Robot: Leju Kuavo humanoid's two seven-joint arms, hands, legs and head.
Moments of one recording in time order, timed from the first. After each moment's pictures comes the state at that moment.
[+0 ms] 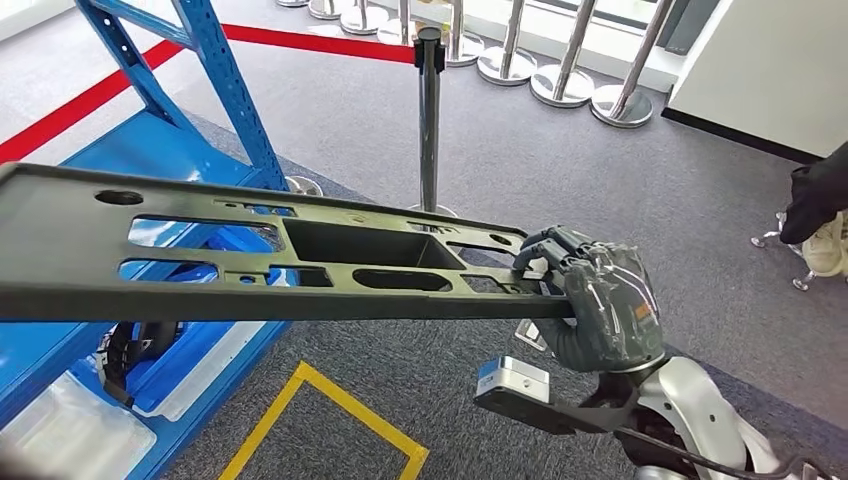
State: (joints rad) left arm -0.13 -0.08 -1.29 -0.19 1.22 0.25 0.04; right arm -0.35 -0.57 0.77 -2.10 0.91 -0.18 0.52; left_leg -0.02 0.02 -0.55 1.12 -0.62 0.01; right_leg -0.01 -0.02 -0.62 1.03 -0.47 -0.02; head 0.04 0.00
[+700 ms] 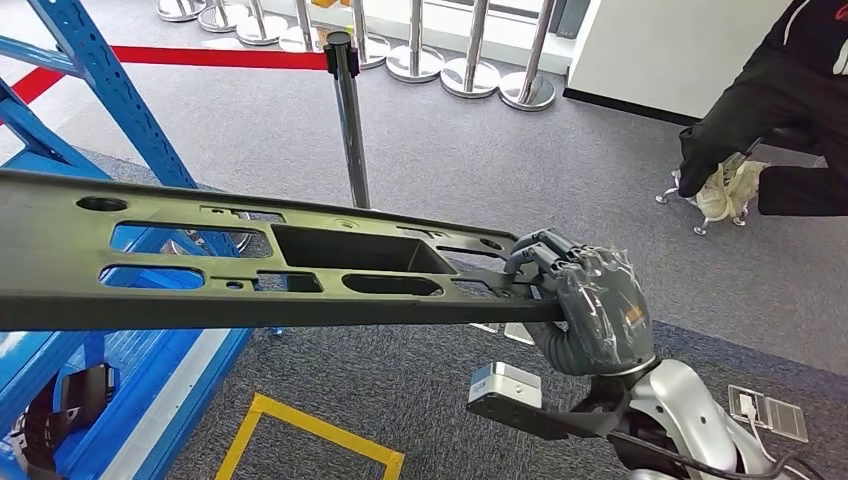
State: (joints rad) left arm -0.14 -0.08 -1.30 -0.19 1.22 0.25 0.03; right arm -0.36 -0.56 0.78 -2.10 0.92 -0.19 0.53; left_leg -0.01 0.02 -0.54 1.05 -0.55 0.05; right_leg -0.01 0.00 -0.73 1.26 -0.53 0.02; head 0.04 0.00
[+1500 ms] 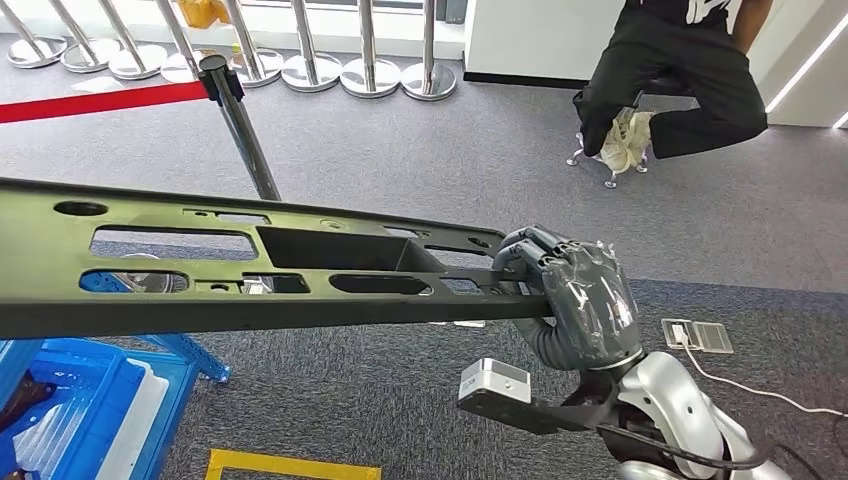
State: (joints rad) left arm -0.14 -0.09 -1.31 -0.19 1.22 0.25 0.03; right arm -0.35 -0.56 0.78 -2.10 0.92 -0.19 0.53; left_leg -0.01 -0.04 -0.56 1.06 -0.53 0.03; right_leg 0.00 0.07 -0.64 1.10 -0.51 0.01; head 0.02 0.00
